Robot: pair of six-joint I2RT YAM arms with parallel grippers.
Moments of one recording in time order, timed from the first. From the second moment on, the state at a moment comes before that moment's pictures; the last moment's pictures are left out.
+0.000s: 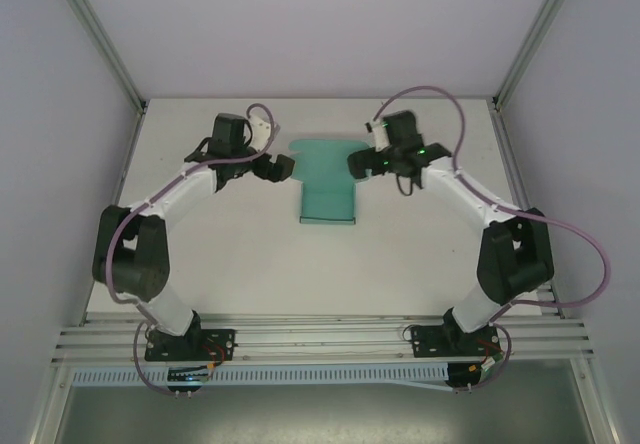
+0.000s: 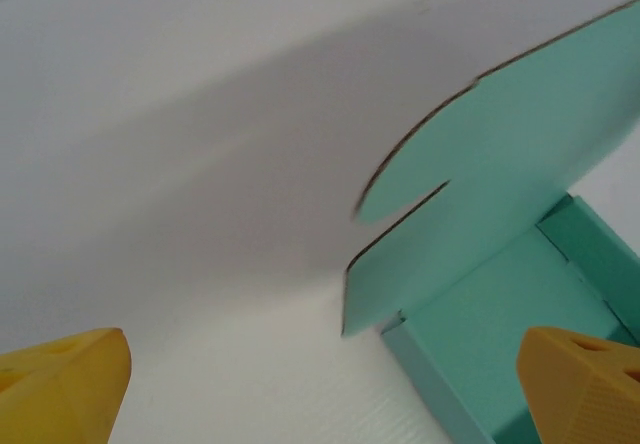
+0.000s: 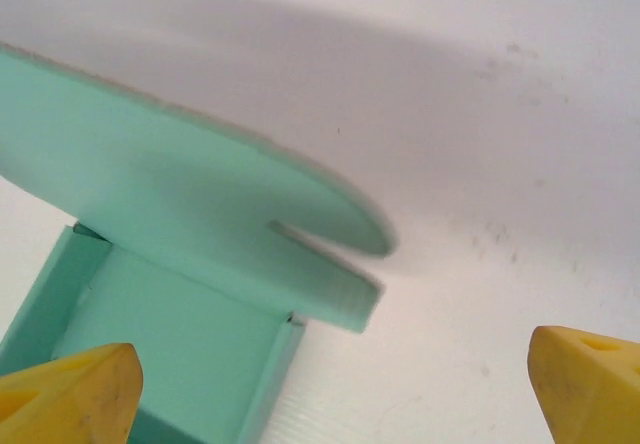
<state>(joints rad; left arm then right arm) -0.30 1.69 1.22 -0.25 0.38 0.13 0.39 1.61 1.27 -0.46 -0.13 -0.01</state>
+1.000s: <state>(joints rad) -0.31 2.08 1.76 -0.77 0.60 0.72 0.31 2.10 1.91 -1.10 -0.52 -0.70</state>
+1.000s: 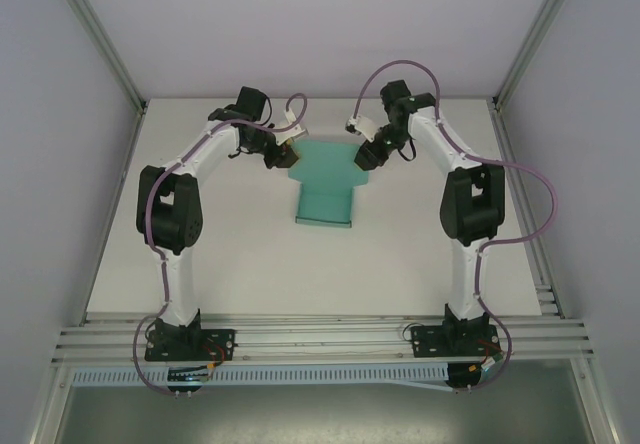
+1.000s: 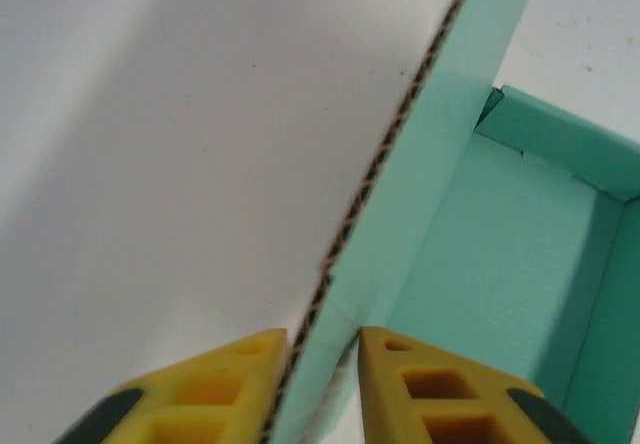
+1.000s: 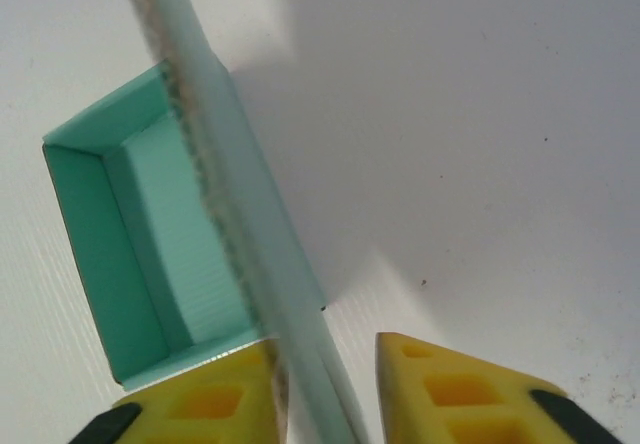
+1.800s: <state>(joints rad) -0.39 1.92 1.67 -0.51 0.23 0.28 0.49 1.87 1.73 -0.74 -0.01 0.01</state>
